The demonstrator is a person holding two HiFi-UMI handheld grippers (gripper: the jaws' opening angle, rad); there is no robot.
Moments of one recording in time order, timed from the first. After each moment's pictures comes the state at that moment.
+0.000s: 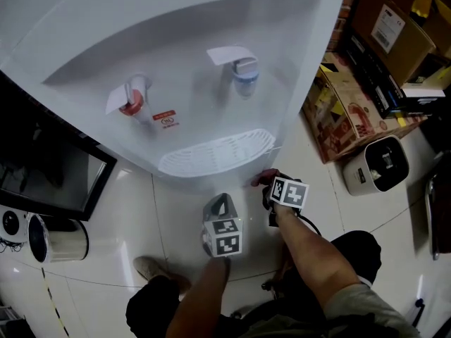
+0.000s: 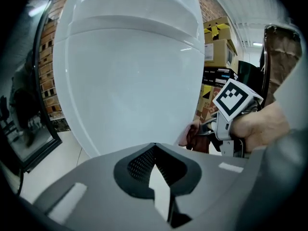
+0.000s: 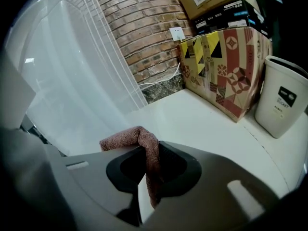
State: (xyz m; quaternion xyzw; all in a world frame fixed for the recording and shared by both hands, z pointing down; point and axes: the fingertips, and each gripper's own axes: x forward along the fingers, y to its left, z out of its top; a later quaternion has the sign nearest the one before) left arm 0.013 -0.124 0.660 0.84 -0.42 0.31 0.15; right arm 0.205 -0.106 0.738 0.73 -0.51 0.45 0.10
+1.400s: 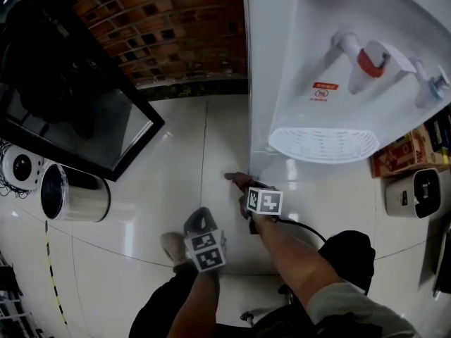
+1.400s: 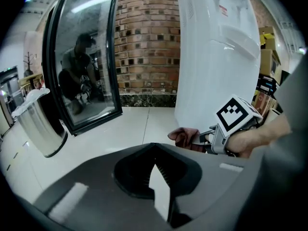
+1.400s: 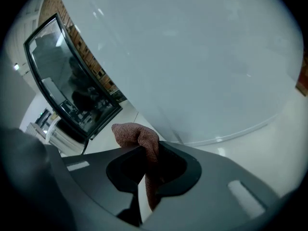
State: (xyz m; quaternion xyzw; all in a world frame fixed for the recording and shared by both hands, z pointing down) left arm -0.266 -0.126 0.691 0.71 -0.59 0.30 0.23; right arm -0.099 -0.178 0.811 0.57 -0.65 0.48 0.16
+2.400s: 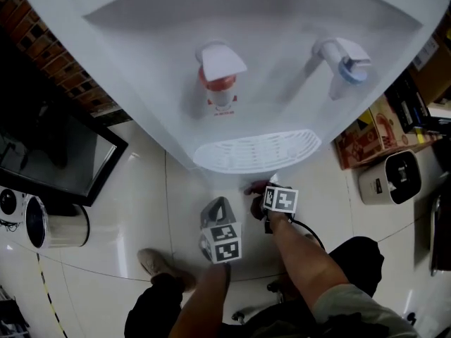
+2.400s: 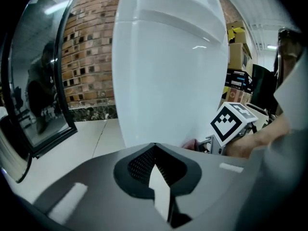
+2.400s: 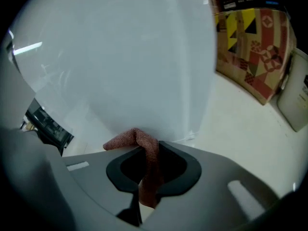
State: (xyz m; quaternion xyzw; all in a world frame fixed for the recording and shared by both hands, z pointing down) left arm -0.068 -0.141 0.682 0.81 -0.47 0.30 0.18; right arm 0.108 -0.127 0.812 0.67 -0.54 0.48 0.18
